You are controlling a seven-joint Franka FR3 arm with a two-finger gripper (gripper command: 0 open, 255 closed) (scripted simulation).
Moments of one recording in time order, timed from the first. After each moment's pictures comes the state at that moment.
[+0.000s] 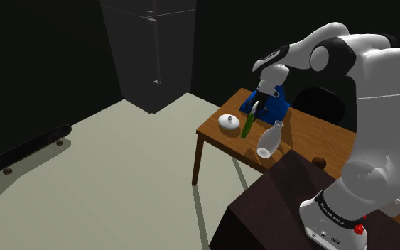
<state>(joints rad) -0.36 0.69 -0.22 -1.71 0.51 1.92 0.44</state>
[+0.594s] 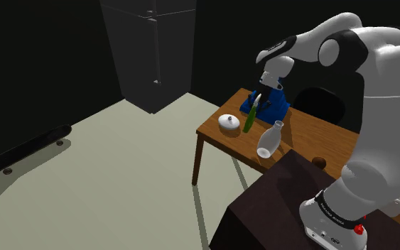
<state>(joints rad) -0.35 0.61 -0.24 -1.73 0.48 1.86 0.47</state>
